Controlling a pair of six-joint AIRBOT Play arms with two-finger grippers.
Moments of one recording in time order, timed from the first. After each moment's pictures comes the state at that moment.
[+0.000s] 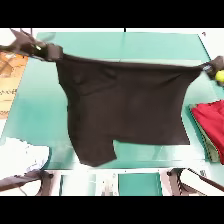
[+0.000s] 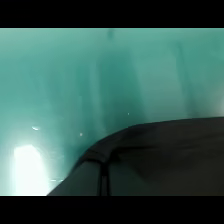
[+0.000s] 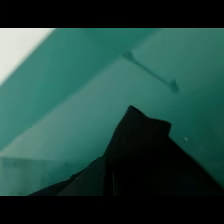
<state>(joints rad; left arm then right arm) -0.11 -1.41 1.60 1.36 -1.08 -1.54 -0.48 -1.22 1.09 -0.67 0.81 1.36</state>
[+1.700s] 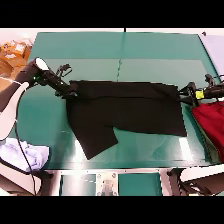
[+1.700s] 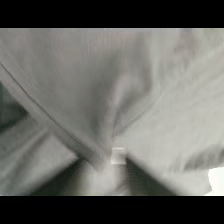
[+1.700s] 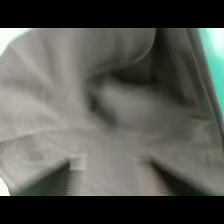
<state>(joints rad) -0.05 -1.74 1.49 1.04 -1.35 -1.38 -0.57 -1.66 1.30 -0.85 1.34 1.43</state>
